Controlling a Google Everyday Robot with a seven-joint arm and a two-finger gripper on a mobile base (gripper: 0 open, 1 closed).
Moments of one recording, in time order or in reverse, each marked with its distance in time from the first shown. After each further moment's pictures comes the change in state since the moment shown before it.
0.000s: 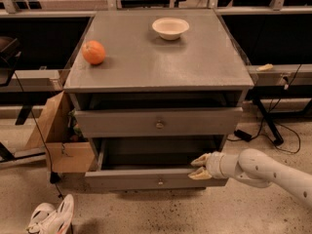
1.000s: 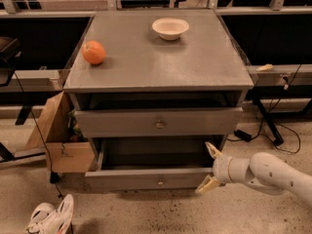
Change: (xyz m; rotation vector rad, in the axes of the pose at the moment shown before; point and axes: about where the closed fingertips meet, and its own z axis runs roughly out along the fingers) arm -0.018 0.018 -0.044 -0.006 -0.018 -0.024
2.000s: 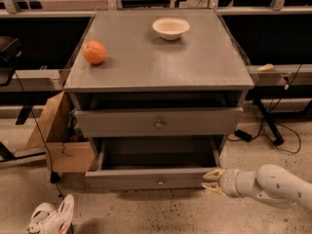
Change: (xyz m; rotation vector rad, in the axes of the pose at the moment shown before) arm 0.037 0.044 -0.020 -0.060 0.077 0.089
